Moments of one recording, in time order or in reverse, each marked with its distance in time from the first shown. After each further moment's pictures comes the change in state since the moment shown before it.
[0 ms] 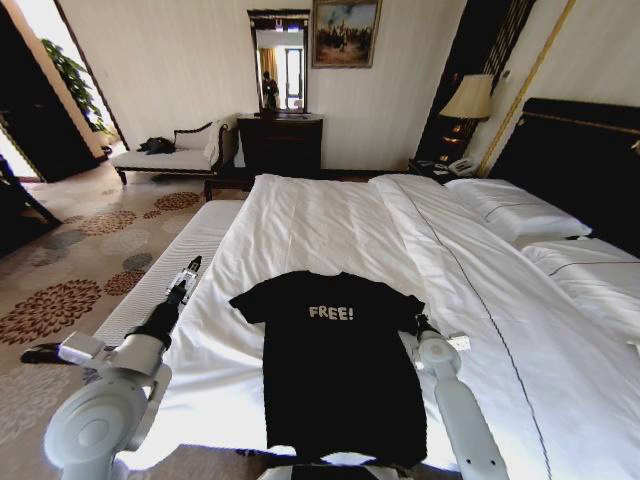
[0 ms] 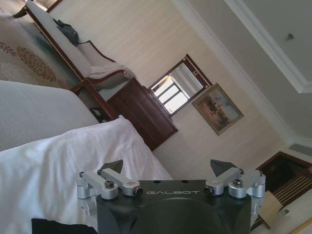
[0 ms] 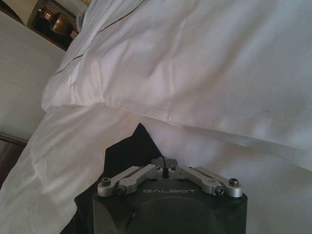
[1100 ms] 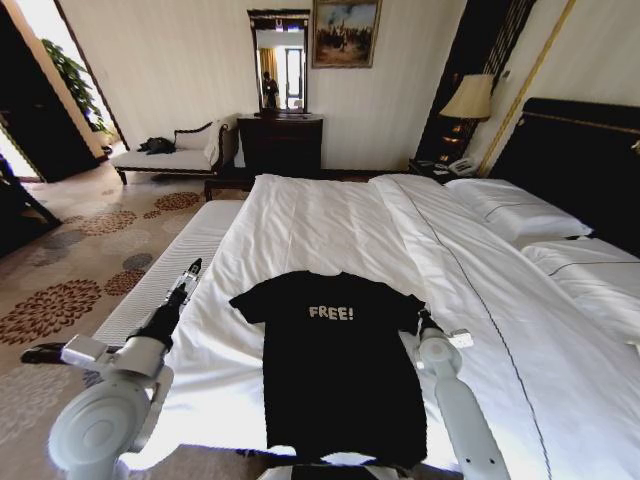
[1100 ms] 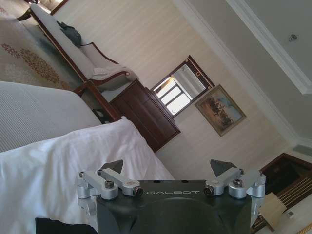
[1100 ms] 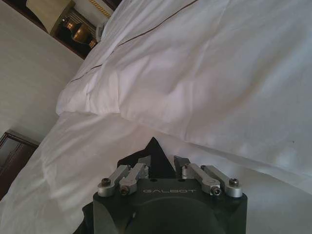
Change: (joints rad) left arm 0.003 -0.015 0.011 0.000 0.025 -0.004 0.000; right arm 0.006 -0.014 -0.007 -0.012 -0.073 0.016 -0.054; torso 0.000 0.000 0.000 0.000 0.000
